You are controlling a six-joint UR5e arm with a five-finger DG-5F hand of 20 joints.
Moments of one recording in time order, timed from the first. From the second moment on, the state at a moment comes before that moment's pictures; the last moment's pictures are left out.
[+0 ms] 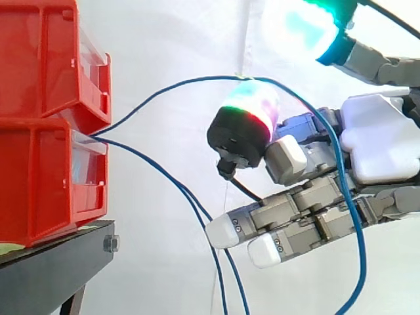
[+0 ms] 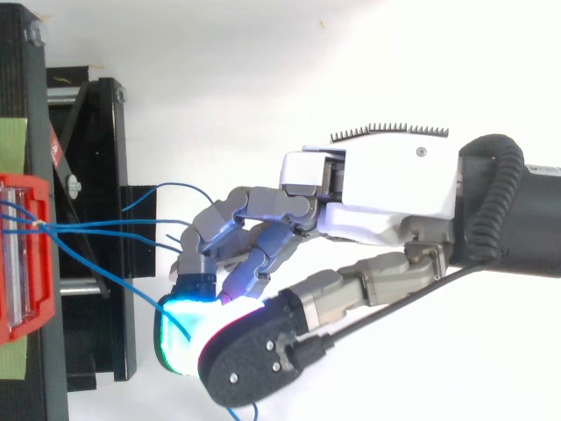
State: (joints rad) arm 0.18 -2.21 -1.24 -2.91 -1.29 0.16
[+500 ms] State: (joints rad) arm 0.18 -2.21 -1.24 -2.91 -1.29 0.16
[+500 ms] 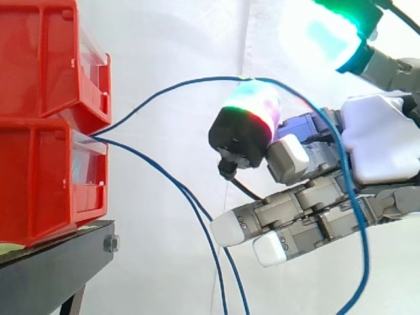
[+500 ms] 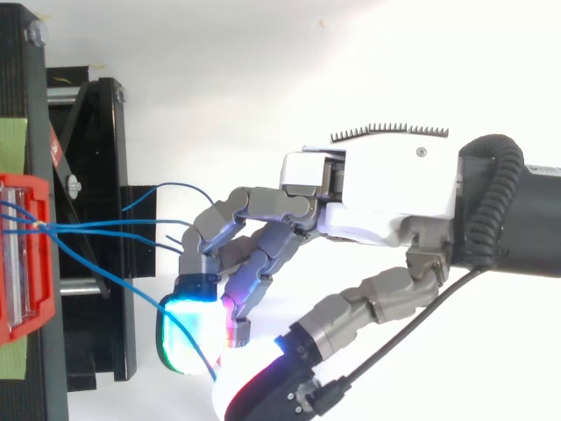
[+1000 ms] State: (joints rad) arm 0.18 -2.21 -1.24 -2.91 -1.29 0.16
